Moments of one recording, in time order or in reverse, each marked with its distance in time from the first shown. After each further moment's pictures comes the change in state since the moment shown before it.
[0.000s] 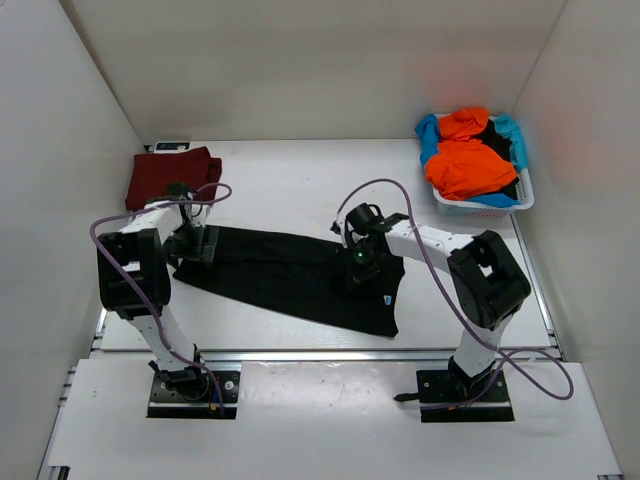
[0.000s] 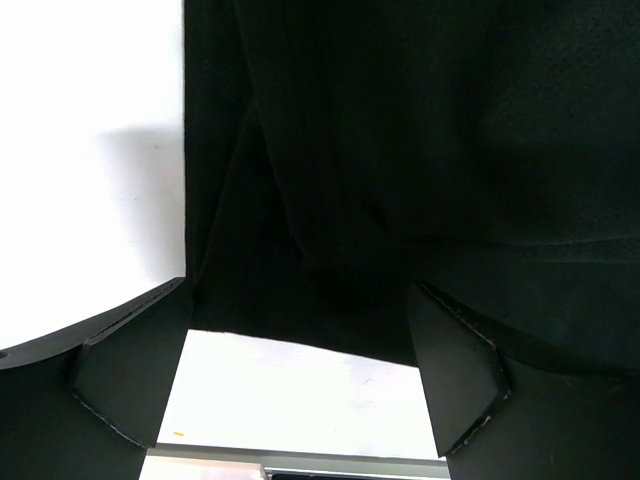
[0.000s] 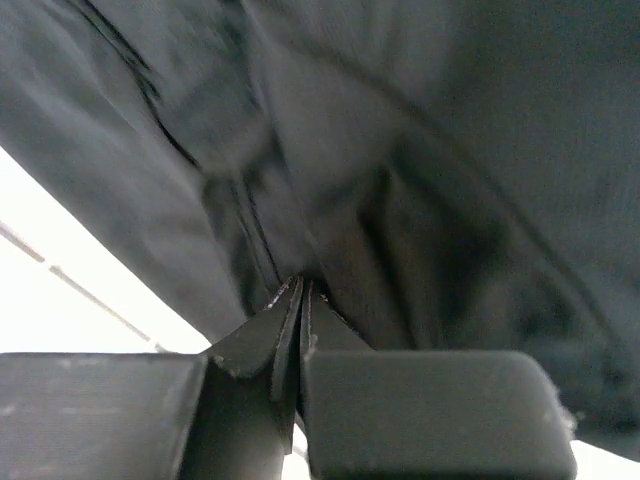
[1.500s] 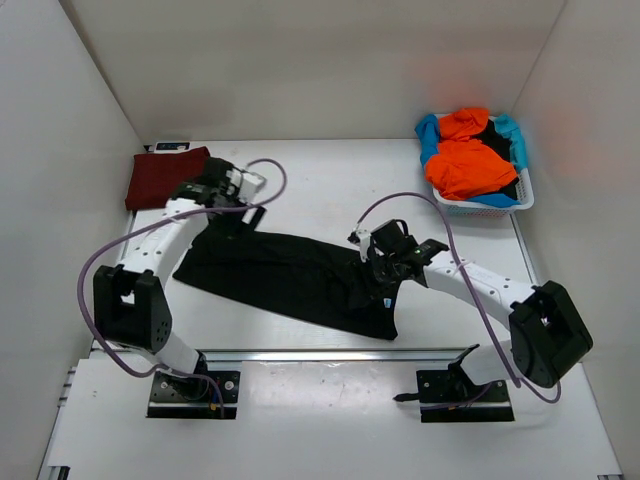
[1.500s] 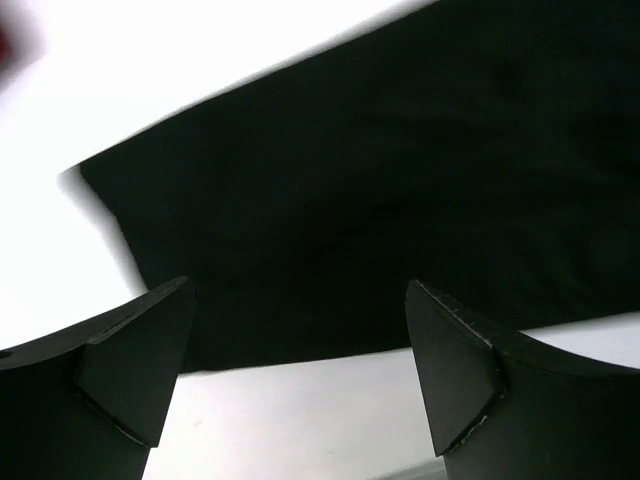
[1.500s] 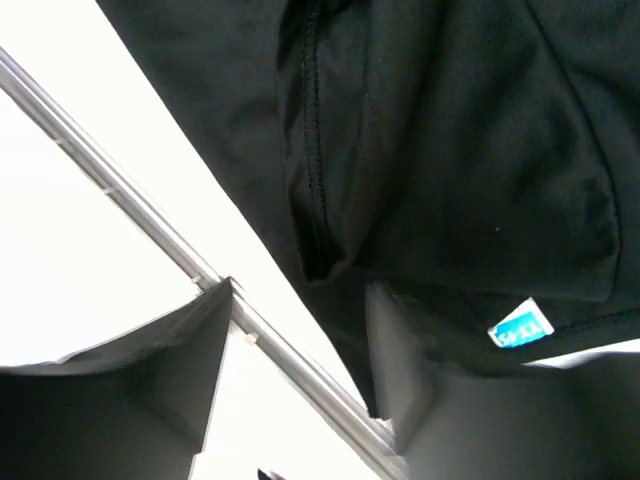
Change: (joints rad) left arm -0.298 -0.241 0.118 -0.006 0.114 0.154; right arm 0.026 -0.420 -0.307 0.086 -0.053 0.060
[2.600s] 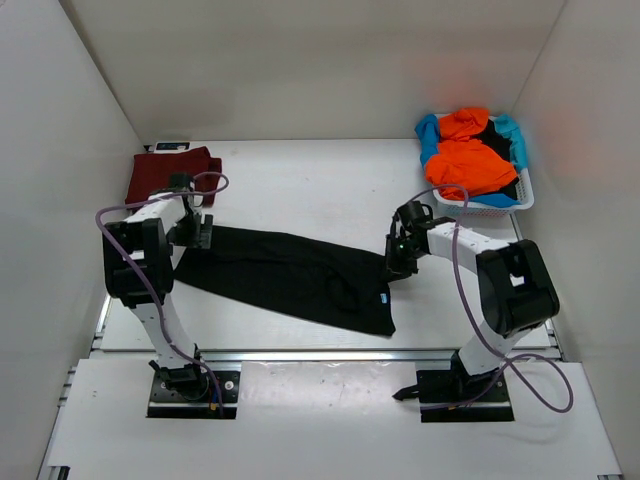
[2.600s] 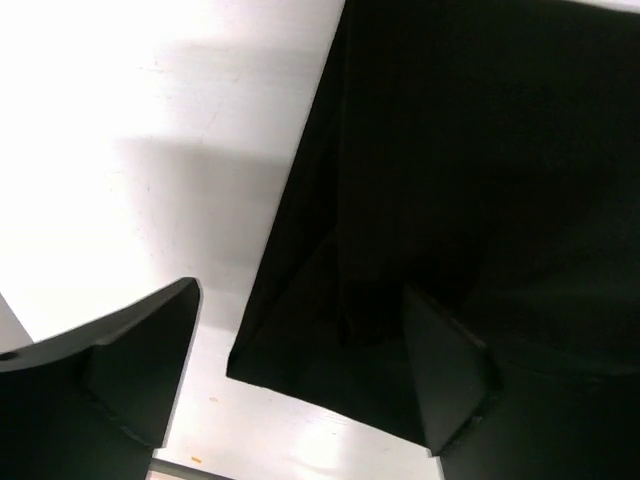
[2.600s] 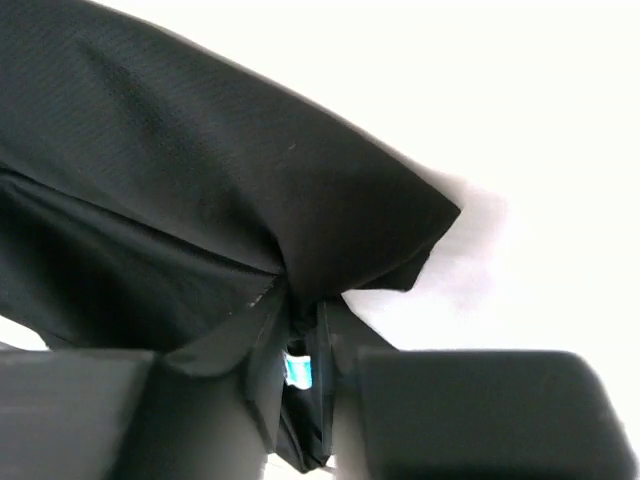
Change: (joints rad) left arm 0.283 0.340 -0.015 0.085 -0.265 -0.225; right arm -0.325 0.269 0.084 0.001 0.160 0.225
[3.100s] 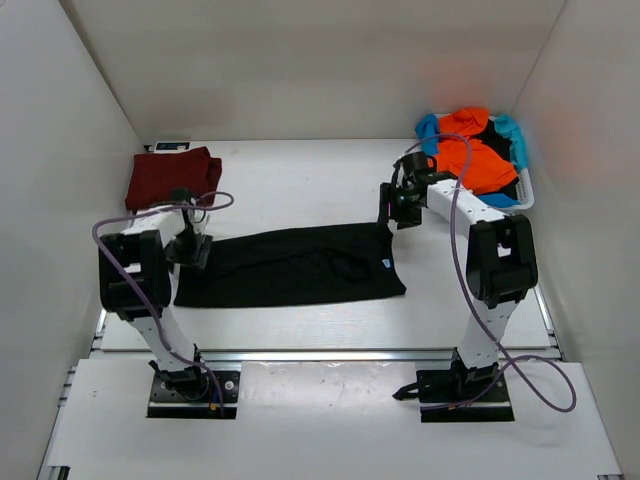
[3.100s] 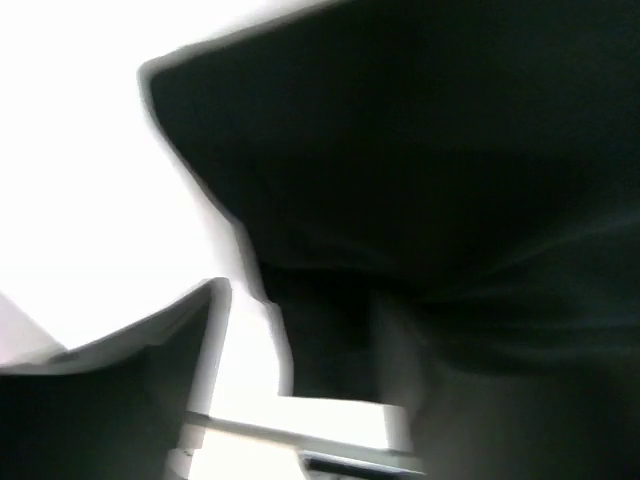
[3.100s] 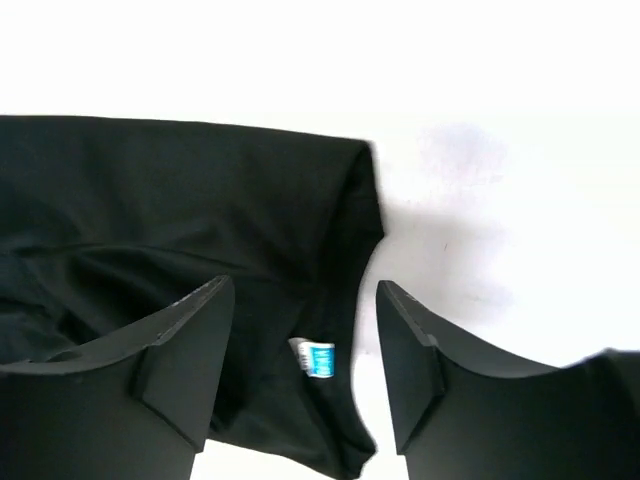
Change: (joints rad) left arm -0.002 -0.090 -0.142 -0.058 0.034 0.120; right arm -0.076 0.245 0.485 -0.099 0.074 -0.154
